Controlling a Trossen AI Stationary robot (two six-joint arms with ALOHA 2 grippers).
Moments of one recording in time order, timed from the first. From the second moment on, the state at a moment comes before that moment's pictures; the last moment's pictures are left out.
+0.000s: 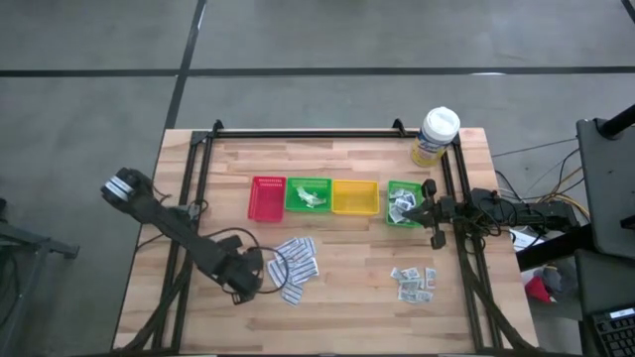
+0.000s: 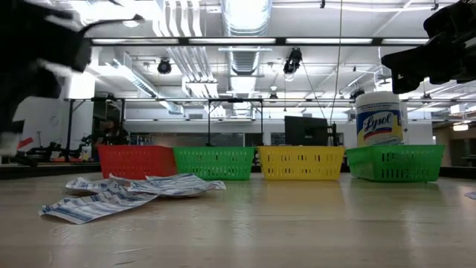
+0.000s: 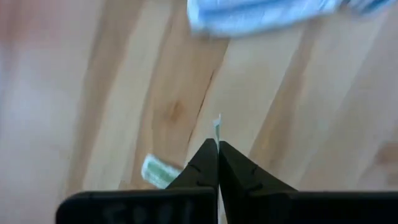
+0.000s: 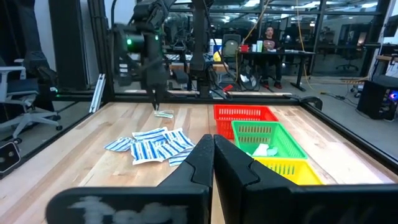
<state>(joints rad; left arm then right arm) -0.62 1.49 0.93 -0.87 -0.09 -0.97 0.02 0.00 0.01 0.01 -0.02 0.02</state>
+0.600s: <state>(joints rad) -0.62 1.45 0.88 -0.87 -0.13 -1.06 0.02 0.01 0.01 0.01 -0.02 0.03</state>
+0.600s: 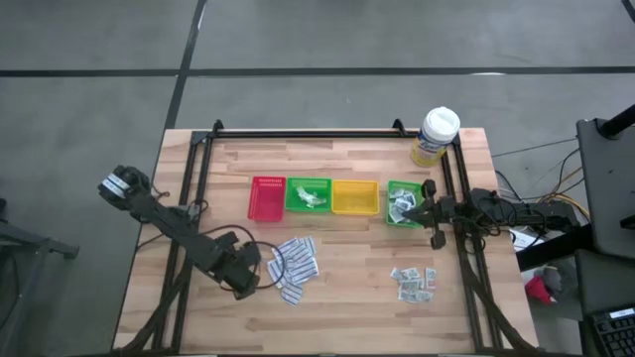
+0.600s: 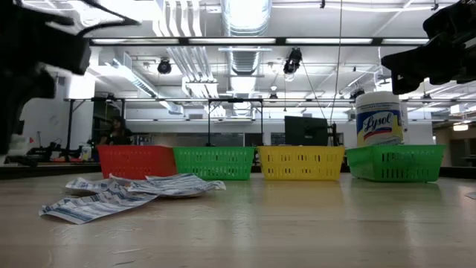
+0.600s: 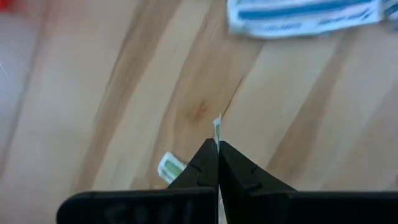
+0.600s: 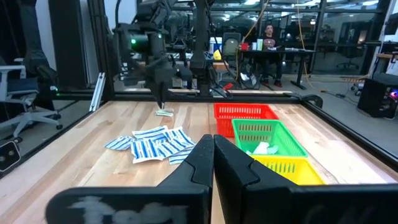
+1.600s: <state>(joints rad) -0.62 1.45 0.78 -0.73 -0.12 -1.07 0.02 0.01 0.01 0.01 -0.02 0.03</state>
